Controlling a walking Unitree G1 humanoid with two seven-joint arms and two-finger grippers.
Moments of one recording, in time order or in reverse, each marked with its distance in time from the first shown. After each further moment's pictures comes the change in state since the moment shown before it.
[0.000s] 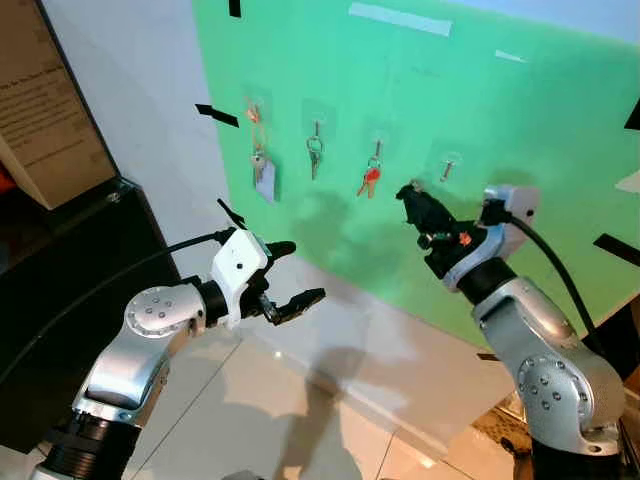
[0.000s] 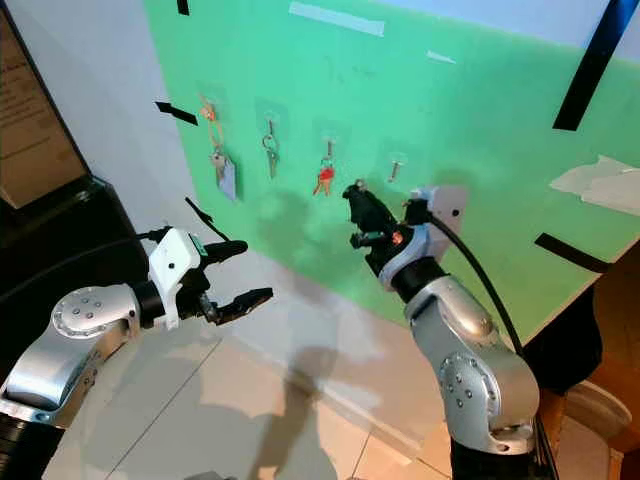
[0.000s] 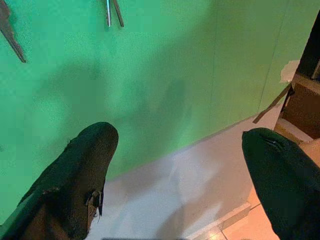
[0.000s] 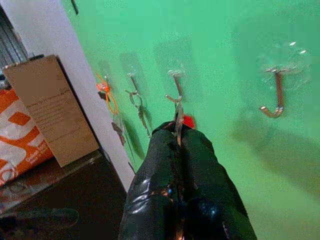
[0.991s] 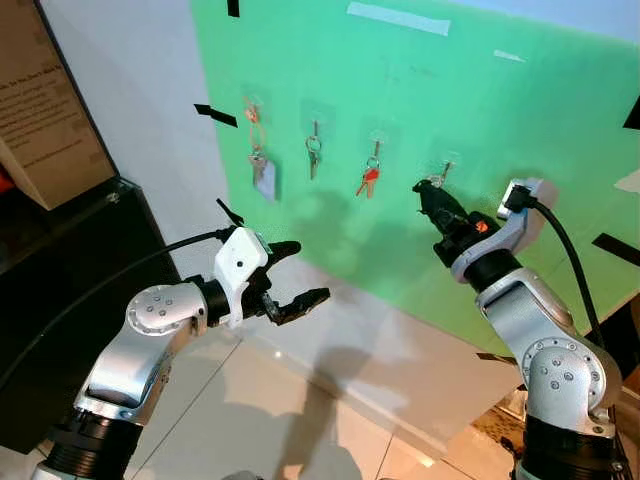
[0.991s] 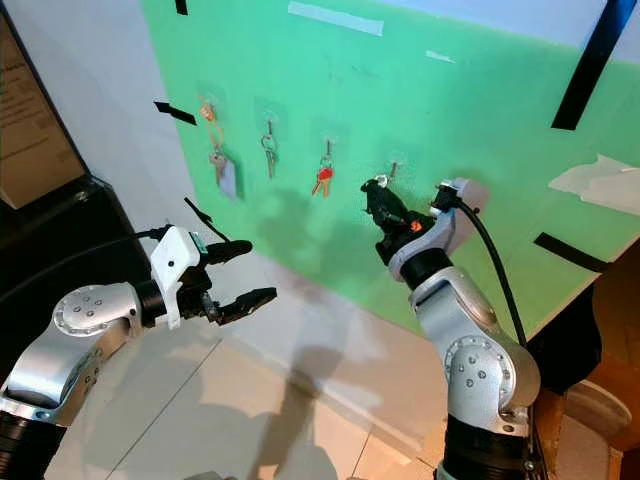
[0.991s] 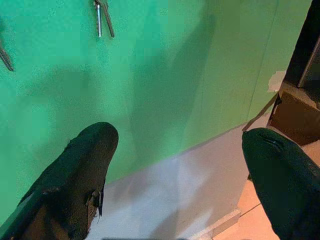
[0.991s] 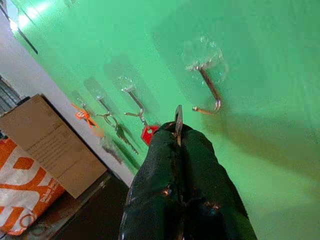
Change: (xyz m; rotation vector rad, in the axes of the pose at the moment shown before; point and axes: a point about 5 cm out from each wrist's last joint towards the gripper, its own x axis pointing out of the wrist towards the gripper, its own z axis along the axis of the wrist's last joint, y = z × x) left arm 0.002 -0.001 0.004 -0.025 -0.032 -0.033; right arm 0.005 -0.016 0.000 0.248 -0.005 -0.098
